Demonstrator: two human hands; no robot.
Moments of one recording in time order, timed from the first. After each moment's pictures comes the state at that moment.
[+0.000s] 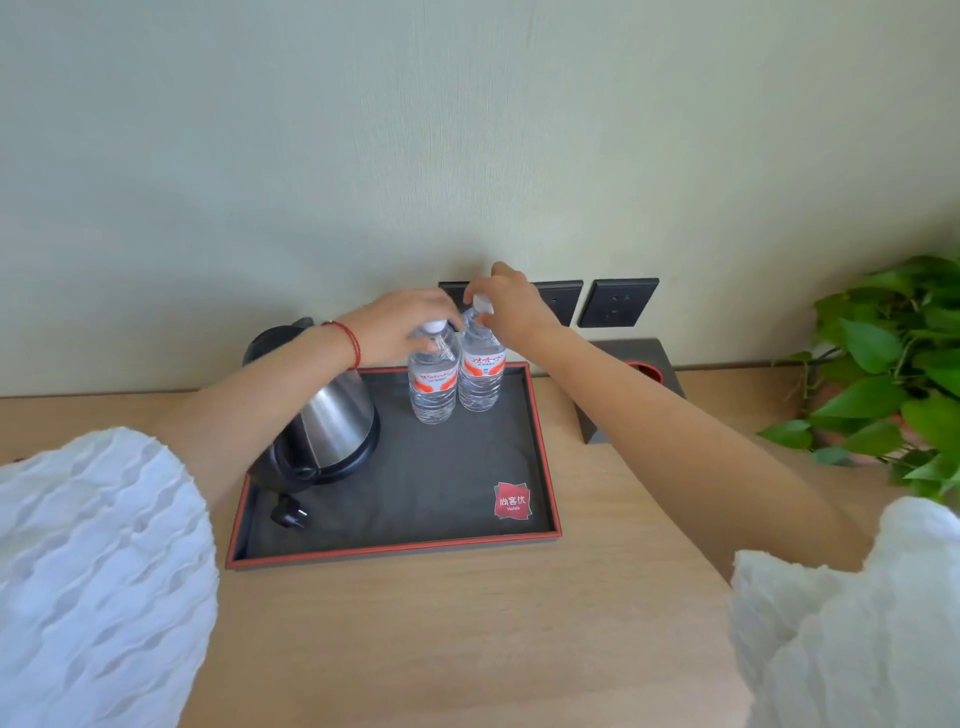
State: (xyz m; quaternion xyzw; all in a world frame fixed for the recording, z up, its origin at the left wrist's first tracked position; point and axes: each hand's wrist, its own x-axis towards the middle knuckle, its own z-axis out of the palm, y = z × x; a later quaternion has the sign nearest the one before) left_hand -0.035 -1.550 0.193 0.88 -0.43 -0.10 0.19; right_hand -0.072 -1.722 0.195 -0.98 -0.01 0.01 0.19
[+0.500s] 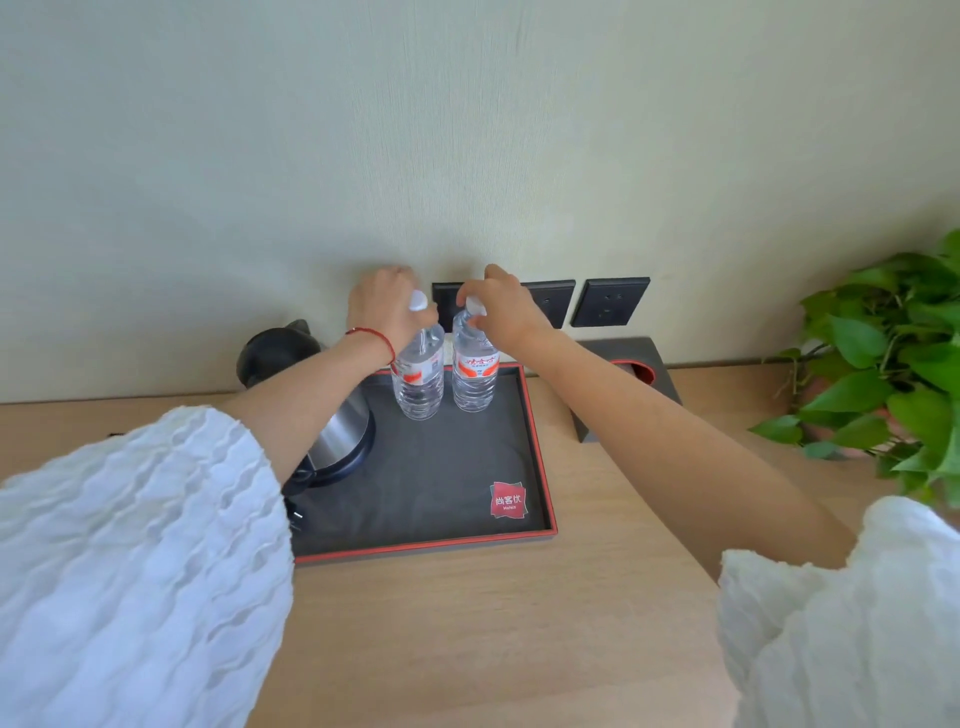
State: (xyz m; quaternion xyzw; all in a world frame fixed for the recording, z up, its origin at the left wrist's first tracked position) left_hand -0.030 -1.575 0.183 0.97 -0.17 0.06 0.18; right_hand -0.077 -1.719 0.195 -0.98 0.00 0.00 0.19
